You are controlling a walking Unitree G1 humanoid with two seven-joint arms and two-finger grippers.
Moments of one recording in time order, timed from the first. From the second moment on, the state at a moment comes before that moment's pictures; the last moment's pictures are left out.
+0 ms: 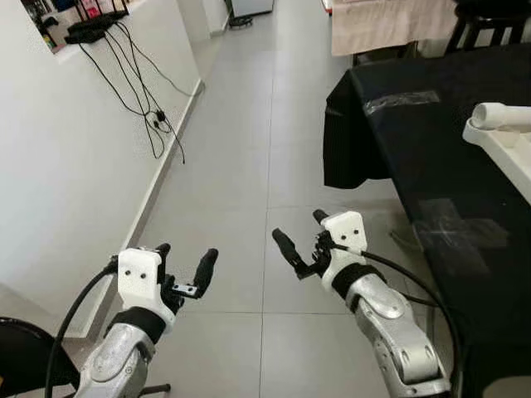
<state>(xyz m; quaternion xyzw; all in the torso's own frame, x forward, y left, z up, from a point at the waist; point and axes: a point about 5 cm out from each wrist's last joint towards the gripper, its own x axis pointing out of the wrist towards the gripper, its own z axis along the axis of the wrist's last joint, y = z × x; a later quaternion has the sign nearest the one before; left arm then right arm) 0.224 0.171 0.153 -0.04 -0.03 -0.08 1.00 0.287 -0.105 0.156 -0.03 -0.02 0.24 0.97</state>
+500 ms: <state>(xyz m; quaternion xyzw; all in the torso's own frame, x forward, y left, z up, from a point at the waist) 0.227 0.170 0.151 -0.04 -0.03 -0.07 1.00 0.288 -0.106 0.153 -0.03 -0.01 0.24 0.97</state>
